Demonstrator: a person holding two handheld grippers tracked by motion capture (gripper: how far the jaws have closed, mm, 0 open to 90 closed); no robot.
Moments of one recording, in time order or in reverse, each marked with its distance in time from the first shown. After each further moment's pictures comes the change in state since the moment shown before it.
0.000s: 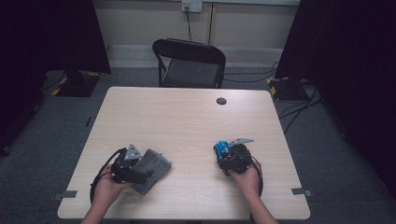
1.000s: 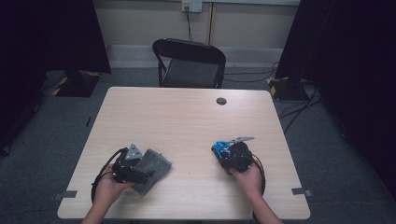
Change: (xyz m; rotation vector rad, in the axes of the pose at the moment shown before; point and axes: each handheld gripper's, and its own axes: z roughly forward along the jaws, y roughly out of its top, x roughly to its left) left arm -0.001 0.002 0.002 -0.004 -0.008 0.000; right arm -0.002 0.007 -0.007 0.042 0.014 0.008
